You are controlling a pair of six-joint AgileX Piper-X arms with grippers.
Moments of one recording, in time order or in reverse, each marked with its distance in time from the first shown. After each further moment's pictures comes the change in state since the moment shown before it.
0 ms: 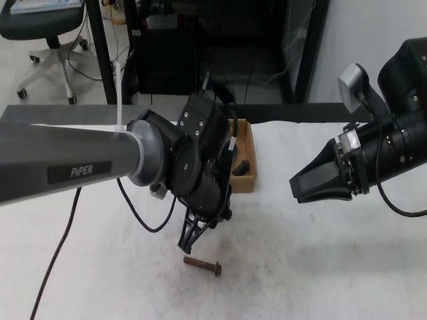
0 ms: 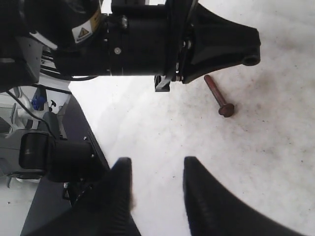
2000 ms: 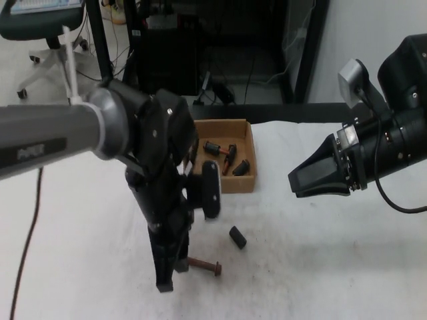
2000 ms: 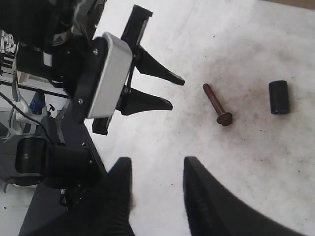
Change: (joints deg) left arm 4.8 -6.0 0.5 28.4 7.0 144.4; right arm 0.0 0.0 0.0 -1.5 0.0 0.9
